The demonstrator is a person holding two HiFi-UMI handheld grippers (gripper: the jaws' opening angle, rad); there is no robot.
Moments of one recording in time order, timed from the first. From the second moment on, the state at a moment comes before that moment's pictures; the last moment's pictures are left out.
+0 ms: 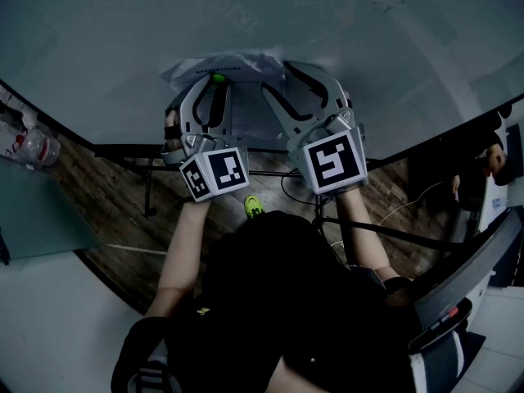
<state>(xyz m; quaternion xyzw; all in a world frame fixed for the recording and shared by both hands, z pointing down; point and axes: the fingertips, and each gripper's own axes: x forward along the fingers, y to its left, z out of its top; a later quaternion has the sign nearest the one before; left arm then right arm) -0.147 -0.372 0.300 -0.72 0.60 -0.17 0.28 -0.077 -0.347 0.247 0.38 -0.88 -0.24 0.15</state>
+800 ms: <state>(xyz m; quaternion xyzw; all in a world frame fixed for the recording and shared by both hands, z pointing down) -0.148 -0.371 0.299 -0.73 0.60 -0.18 0.29 -0.081 -0.352 0.235 0.39 -0.87 -0.27 0.16</state>
